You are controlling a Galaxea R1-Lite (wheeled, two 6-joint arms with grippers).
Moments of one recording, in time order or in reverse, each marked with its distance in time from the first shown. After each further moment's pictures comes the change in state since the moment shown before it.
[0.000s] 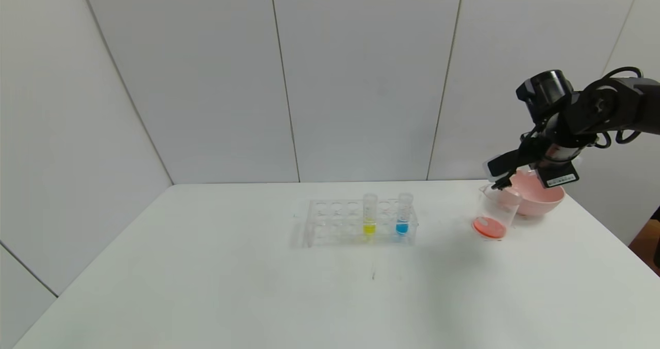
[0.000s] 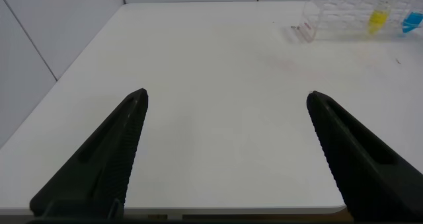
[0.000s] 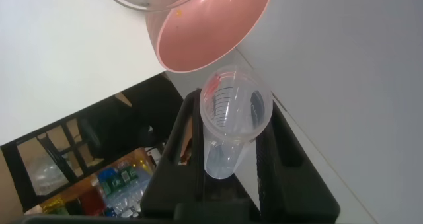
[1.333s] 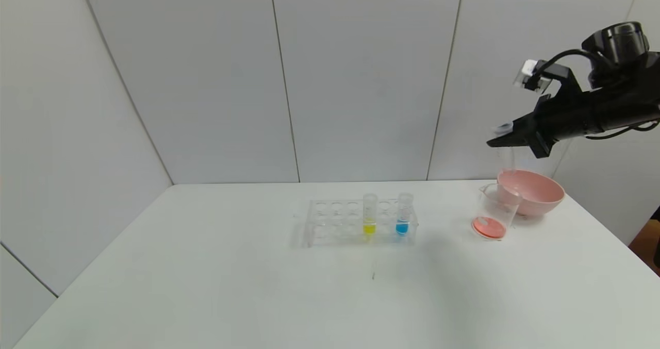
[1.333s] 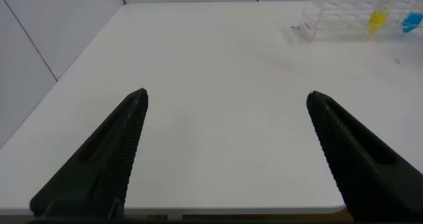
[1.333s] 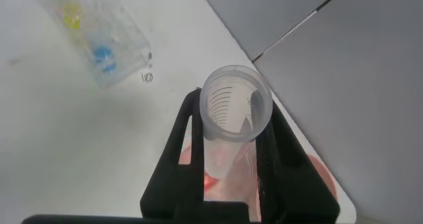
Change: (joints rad) left arm 0.000 0.000 0.000 0.000 0.000 0.000; right arm -0.109 -0.133 0.000 -0.102 1.043 0.892
